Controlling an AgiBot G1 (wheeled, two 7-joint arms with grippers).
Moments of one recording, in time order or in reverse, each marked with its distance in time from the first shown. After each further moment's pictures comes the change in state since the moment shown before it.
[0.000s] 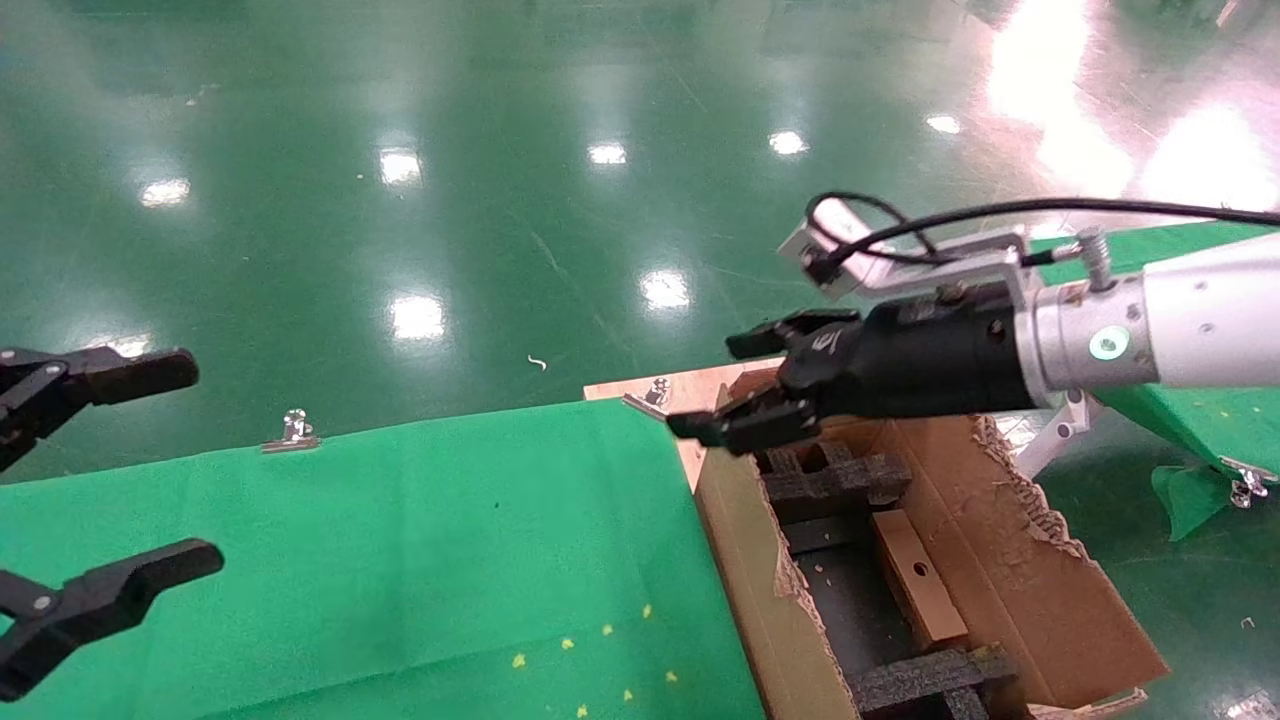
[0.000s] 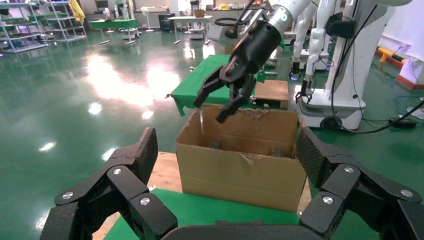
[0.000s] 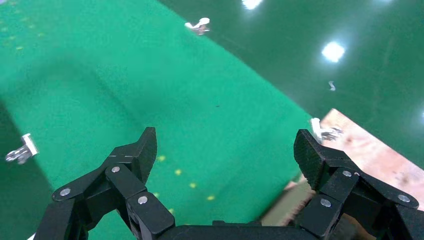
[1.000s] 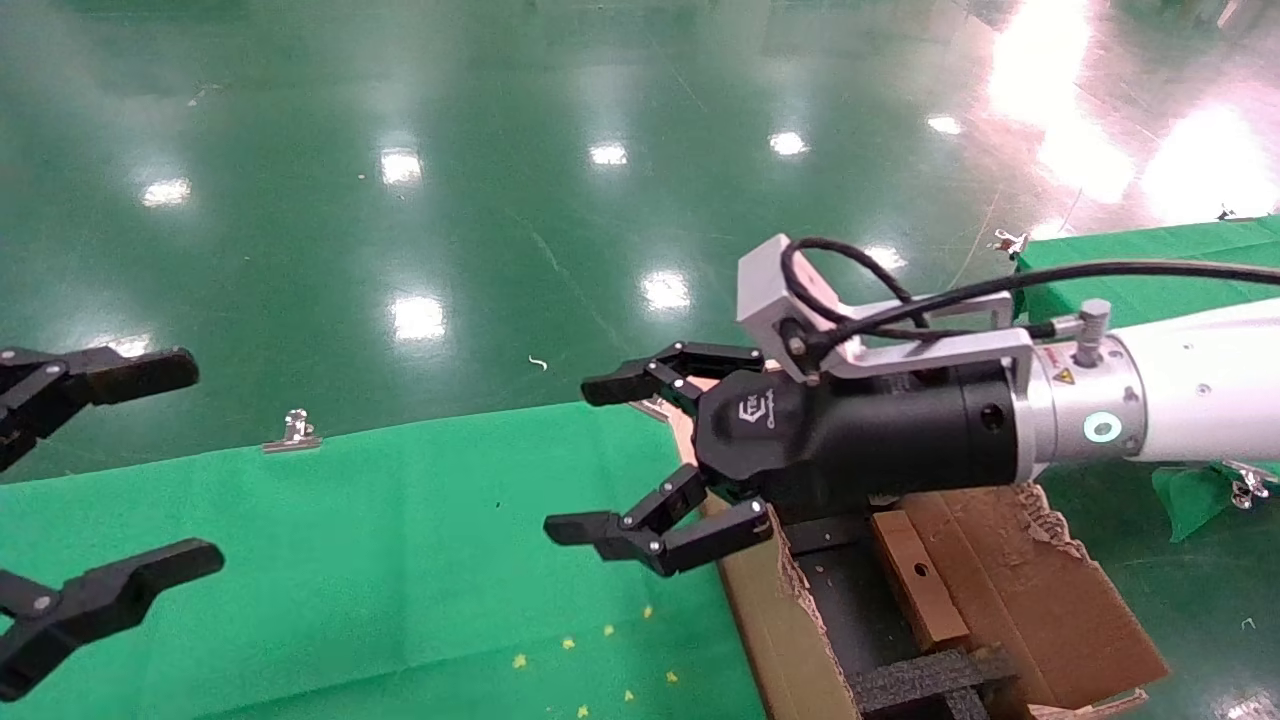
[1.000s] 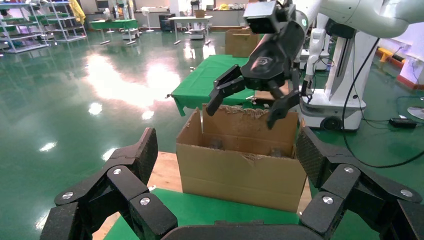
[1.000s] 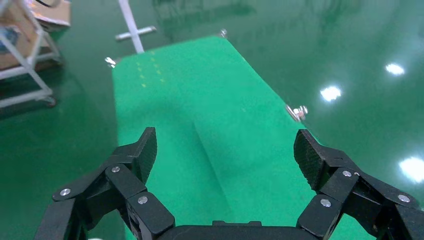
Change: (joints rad) left arm 0.000 0.000 0.000 0.000 0.000 0.000 0.000; right arm -0.426 -0.106 0.569 -0.042 0.260 -0.284 -0.416
